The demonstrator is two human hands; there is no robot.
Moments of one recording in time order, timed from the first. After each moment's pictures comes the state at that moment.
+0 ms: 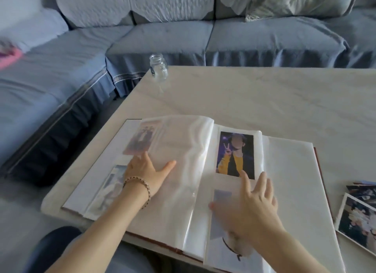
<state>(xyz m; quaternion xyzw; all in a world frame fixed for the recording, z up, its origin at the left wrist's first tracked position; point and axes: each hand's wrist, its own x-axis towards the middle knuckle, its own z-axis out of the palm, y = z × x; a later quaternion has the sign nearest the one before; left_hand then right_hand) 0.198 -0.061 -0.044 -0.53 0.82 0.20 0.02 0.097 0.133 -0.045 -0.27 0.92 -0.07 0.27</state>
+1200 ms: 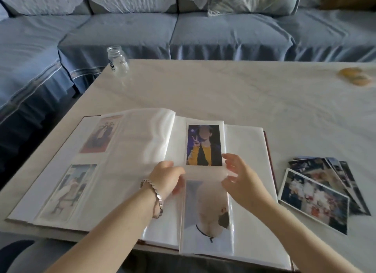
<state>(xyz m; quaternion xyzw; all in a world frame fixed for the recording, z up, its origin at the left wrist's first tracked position) 0.146 0.038 -0.040 -0.45 0.63 0.64 -0.02 0.047 0.187 -0.054 -0.24 0.83 -0.41 0.30</state>
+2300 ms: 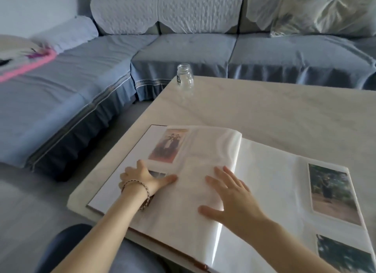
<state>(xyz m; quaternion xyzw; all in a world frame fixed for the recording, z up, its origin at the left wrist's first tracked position) 0.241 -0.116 -0.044 -0.63 0.75 0.20 0.08 0.108 0.066 -0.044 -0.55 0.80 -0.15 0.19</state>
